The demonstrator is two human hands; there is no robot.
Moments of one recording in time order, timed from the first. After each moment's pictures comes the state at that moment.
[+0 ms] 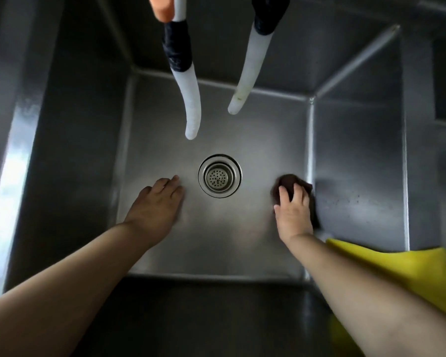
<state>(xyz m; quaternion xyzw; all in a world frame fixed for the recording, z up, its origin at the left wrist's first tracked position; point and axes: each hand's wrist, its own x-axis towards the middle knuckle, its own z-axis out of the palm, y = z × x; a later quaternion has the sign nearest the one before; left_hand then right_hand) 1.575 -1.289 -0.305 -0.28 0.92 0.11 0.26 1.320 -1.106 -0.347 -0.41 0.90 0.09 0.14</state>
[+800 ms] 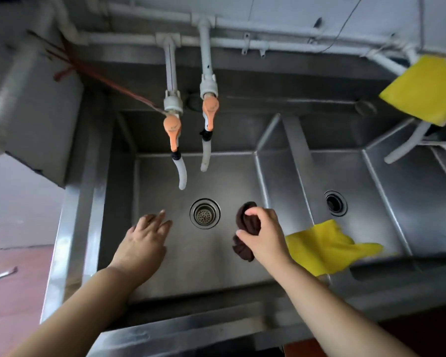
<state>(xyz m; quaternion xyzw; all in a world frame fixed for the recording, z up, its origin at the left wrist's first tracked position) 1.619 -1.270 -0.110 -0.29 0.93 0.16 0.15 1.418 -1.100 -0.114 -0.27 0.88 -0.33 0.21</state>
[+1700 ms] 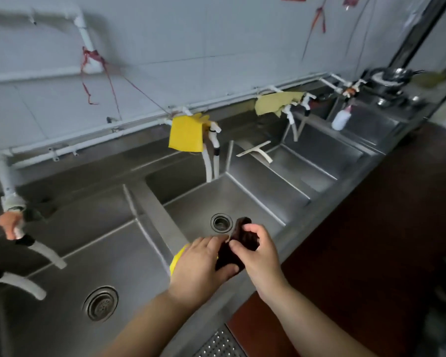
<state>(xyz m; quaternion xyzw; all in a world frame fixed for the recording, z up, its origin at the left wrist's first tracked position) 1.394 -0.971 0.049 0.02 0.96 0.27 -0.07 1.347 -0.837 0.047 -0.01 0.79 -0.62 0.05</state>
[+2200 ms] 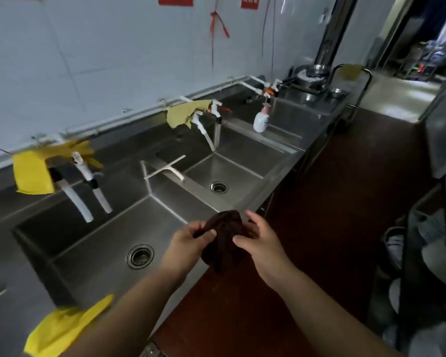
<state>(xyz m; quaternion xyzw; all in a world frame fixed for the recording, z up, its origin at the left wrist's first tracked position) 1.200 -0.714 0.083 -0.07 0.73 0.67 0.09 1.185 -0.542 0.075 0.06 0.68 -0.72 0.12</state>
